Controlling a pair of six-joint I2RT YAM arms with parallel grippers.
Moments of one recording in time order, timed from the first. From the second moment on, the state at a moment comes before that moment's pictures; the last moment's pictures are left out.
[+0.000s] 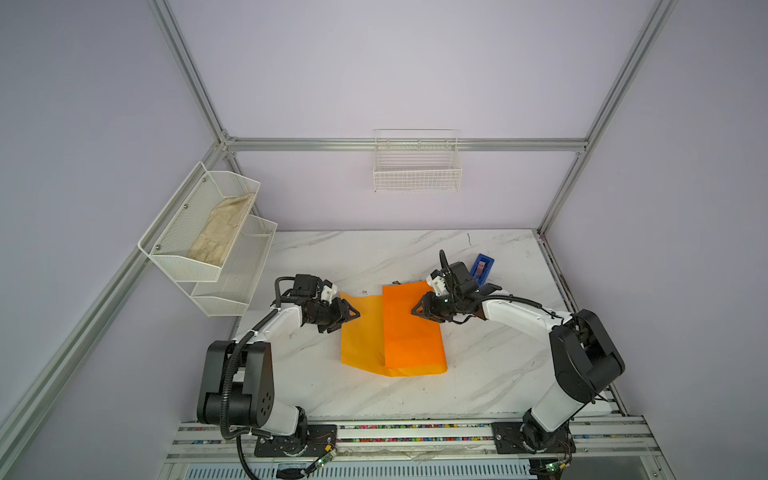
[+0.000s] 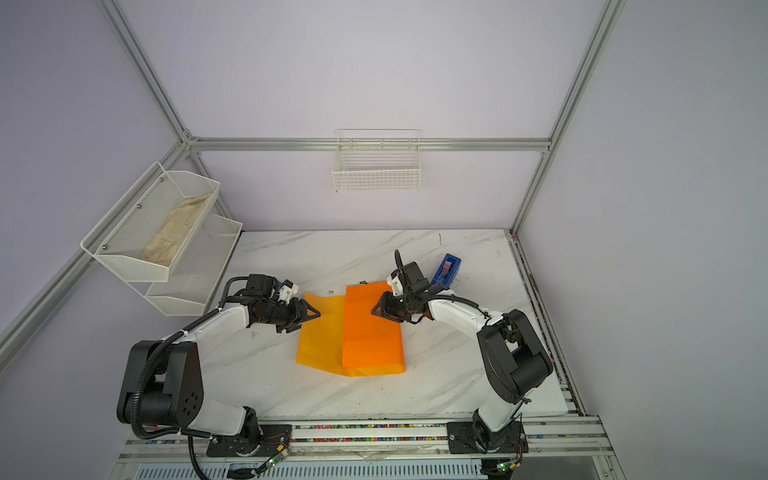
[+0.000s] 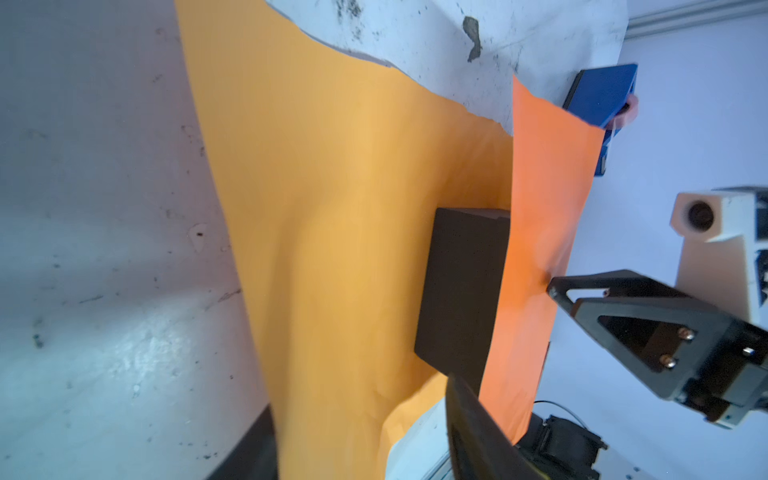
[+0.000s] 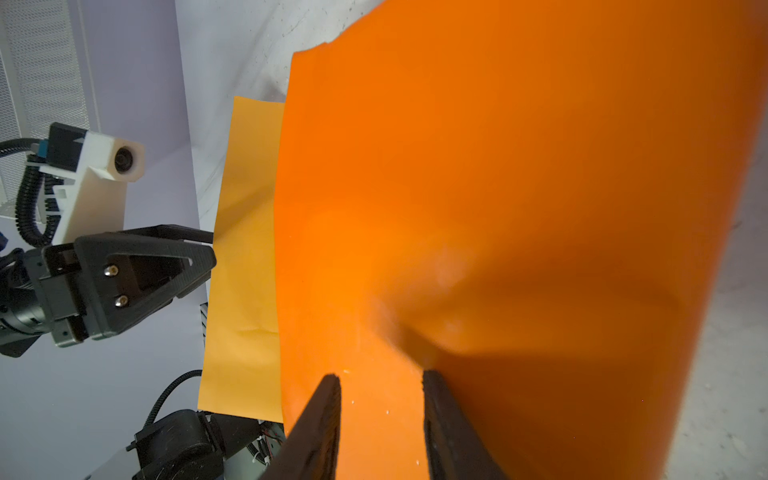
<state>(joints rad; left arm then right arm) -0.04 1.49 0.85 -0.50 0.66 -0.47 0.56 1.67 1.07 -0.33 -0.50 0.71</state>
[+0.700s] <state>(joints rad) -0.07 1.37 0.86 -0.56 0.72 -0.50 0.56 1.67 1.07 -0.33 -0.50 0.71</state>
